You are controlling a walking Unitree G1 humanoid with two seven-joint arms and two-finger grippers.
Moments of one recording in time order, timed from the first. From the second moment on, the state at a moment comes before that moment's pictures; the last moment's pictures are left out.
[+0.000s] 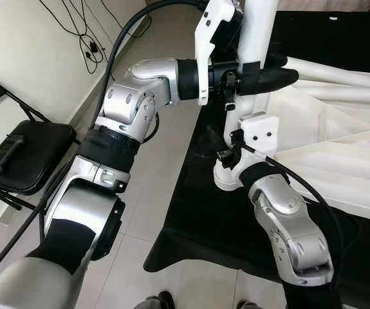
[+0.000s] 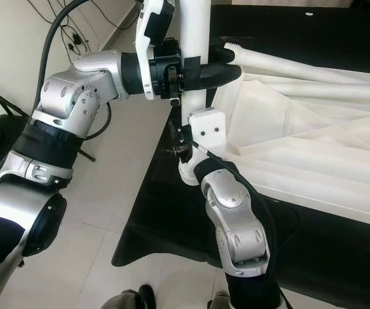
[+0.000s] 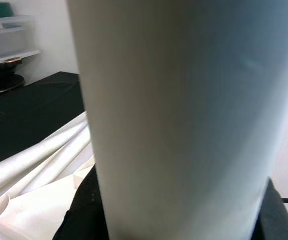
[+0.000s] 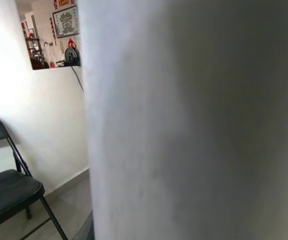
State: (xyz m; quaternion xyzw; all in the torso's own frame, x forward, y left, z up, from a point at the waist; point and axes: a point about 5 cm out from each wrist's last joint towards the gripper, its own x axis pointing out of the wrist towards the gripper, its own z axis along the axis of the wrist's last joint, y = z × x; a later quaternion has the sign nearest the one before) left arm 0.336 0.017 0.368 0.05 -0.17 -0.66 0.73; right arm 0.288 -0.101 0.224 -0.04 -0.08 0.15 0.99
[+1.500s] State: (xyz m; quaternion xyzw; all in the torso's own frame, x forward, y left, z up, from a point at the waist) left arm 0.335 0.028 0.382 0.05 -0.20 -0.63 0.75; right arm 0.375 -0.140 0.271 -0.10 -0.02 0.59 0.80
